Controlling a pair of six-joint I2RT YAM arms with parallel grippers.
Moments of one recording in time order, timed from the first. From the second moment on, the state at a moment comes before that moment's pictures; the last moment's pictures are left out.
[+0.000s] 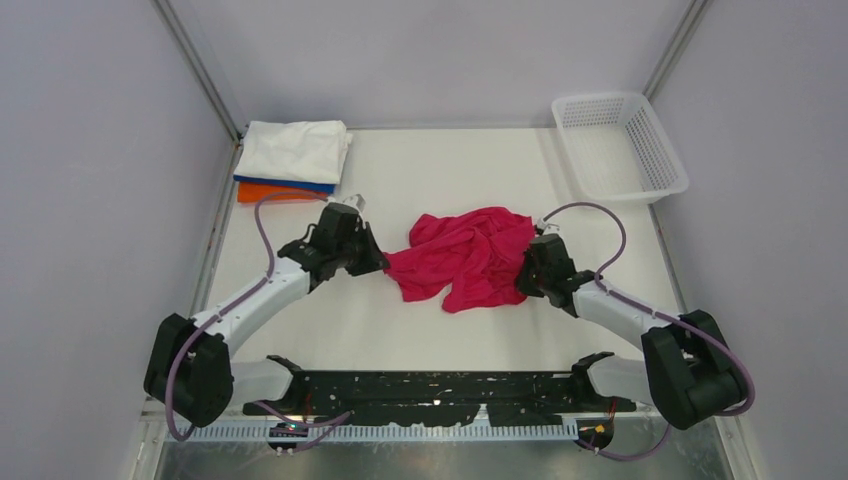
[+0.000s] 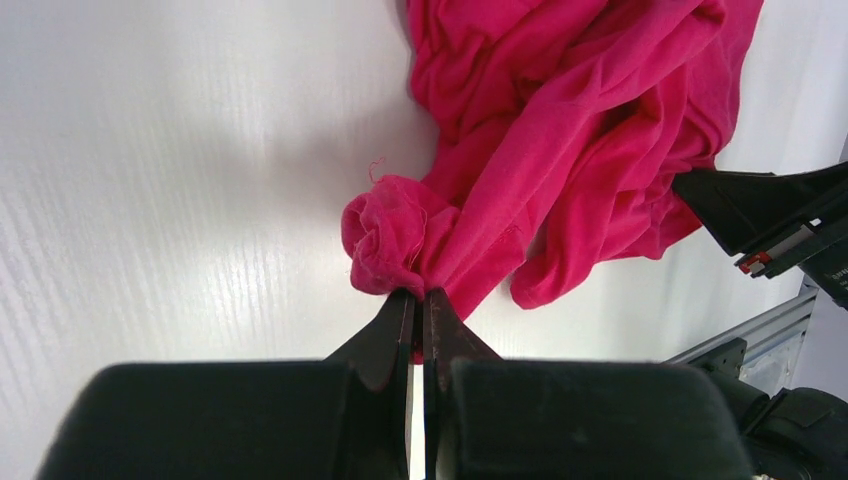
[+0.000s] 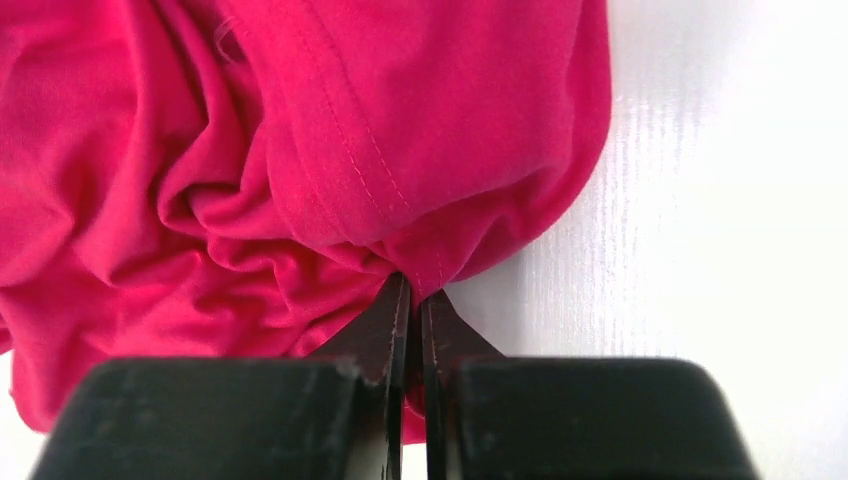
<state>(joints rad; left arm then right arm) -0.49 1.27 0.80 -0.35 0.14 -0.68 0.38 1.22 0.45 -0.10 0.08 0.50</state>
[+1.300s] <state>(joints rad) -0.49 0.38 1.40 -0.50 0.00 -0.44 0.38 0.33 1.30 -0.46 -0.23 0.34</state>
